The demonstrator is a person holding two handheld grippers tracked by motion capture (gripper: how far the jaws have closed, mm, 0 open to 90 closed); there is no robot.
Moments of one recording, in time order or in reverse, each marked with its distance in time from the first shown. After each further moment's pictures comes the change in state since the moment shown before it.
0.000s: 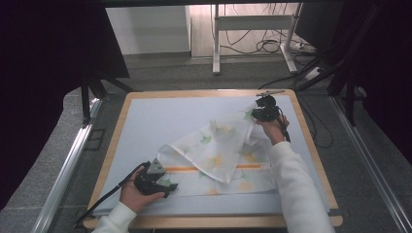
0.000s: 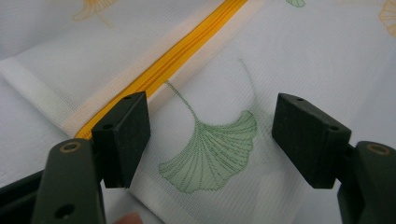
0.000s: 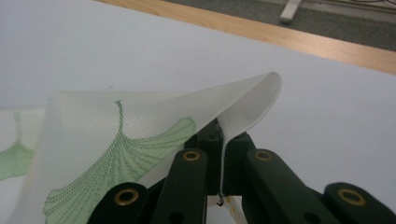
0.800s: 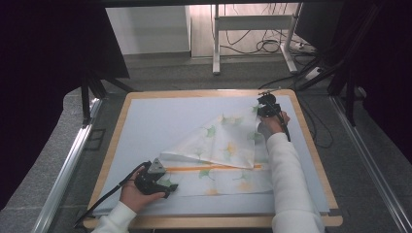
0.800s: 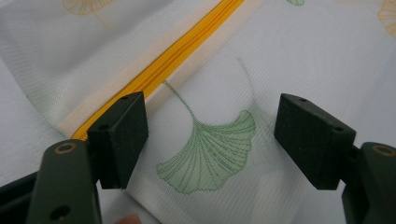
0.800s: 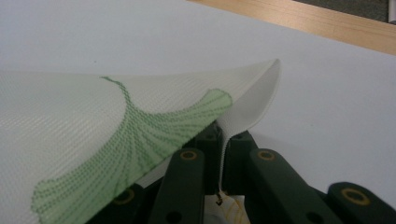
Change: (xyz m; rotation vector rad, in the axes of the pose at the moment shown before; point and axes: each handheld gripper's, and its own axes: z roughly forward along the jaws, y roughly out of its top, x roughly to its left) left arm 0.000 0.001 0.001 0.014 -0.007 0.002; right arm -0.045 -0.004 0.055 0.106 -0.135 -0.002
